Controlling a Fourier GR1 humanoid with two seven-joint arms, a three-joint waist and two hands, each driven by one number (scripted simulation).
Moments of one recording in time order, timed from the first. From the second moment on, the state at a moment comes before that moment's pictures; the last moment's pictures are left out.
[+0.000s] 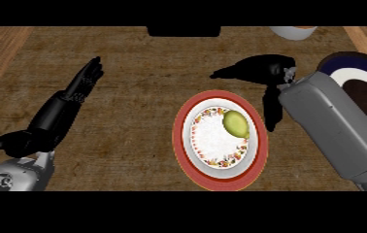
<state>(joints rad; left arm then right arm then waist) -0.18 0.45 -0.20 -1.67 0.17 -0.01 -0.02 -0.82 -0.43 0.42 -1.22 0.46 0.92 0.05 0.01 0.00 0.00</state>
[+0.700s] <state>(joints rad) -0.18 0.39 -0.13 -1.63 0.10 -0.07 -0.04 -0.71 -0.38 0.50 -1.16 0.70 0.87 -0.09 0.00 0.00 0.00</state>
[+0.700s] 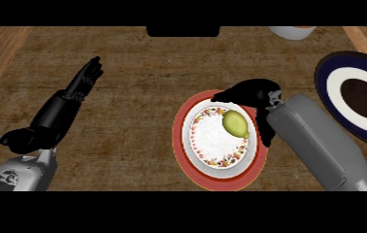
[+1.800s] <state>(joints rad) -0.18 0.30 -0.08 -1.64 0.02 -0.13 -0.02 -0.68 -0.31 0.56 -1.01 1.02 0.63 -0.36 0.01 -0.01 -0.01</state>
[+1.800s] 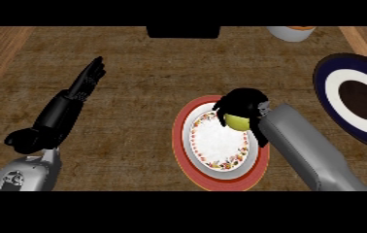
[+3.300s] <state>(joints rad) -0.03 0.34 0.03 -1.72 0.04 -0.12 -0.02 0.44 -0.96 -0.41 -1.60 0.25 0.16 -0.96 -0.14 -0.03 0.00</state>
